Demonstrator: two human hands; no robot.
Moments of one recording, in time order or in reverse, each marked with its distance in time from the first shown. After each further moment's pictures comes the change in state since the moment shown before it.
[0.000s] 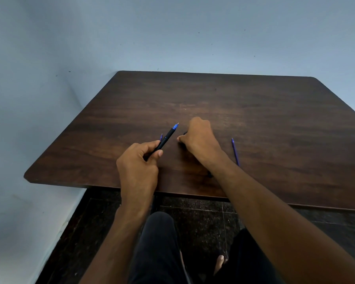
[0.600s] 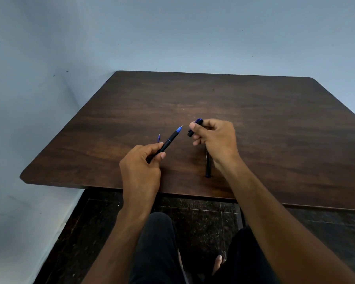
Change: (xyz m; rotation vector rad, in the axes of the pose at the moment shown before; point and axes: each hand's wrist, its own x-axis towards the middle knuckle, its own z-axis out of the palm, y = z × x) left_hand -0.006 0.000 0.008 -0.029 -0.012 0.016; right_hand -0.041 0.047 -0.020 0.966 0.156 -0.093
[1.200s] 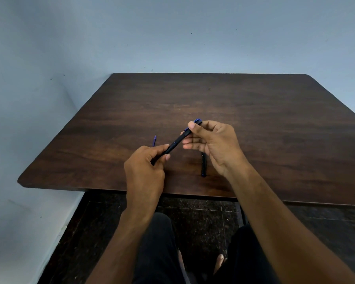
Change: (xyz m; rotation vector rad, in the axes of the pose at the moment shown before) left_hand -0.007 0.008 0.009 -0.005 -0.050 0.065; right_hand -0.013 -0.002 -0.015 0.396 -0.202 0.128
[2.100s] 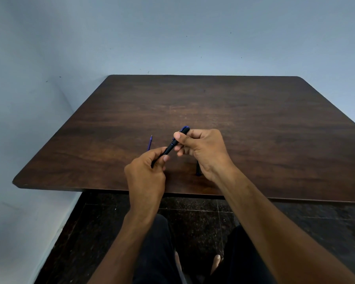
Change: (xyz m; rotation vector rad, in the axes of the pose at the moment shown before) left_hand -0.011 0.010 0.007 -0.063 0.011 -0.098; right_hand -0.011 0.008 0.013 -0.138 0.009 -0.025
